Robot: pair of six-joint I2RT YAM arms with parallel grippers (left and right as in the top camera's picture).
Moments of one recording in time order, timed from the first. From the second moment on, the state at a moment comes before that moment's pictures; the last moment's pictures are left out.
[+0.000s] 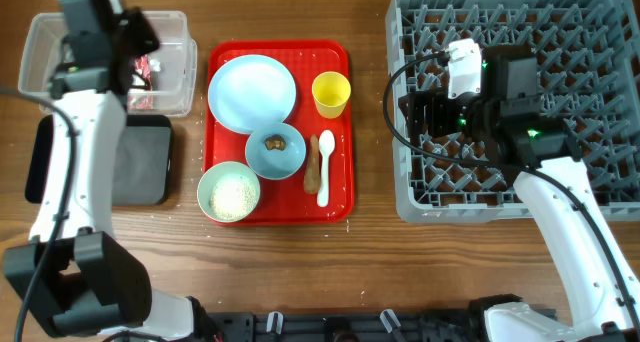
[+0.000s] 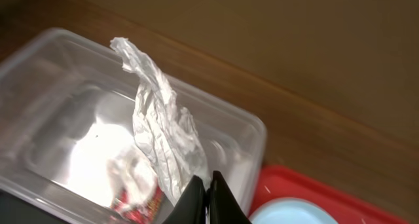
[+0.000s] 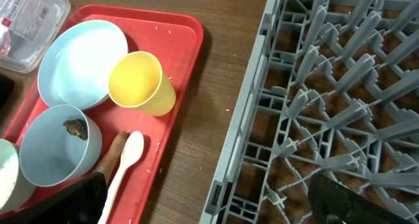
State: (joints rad) left arm 0.17 1.67 1.46 -0.41 -0.08 -0.27; right arm 0.15 1.34 1.12 -0.60 -0.25 0.00
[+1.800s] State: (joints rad) left arm -0.45 2.02 1.43 -0.89 0.14 -0.19; right arm 0.15 1.34 1.12 -0.60 -0.25 0.02
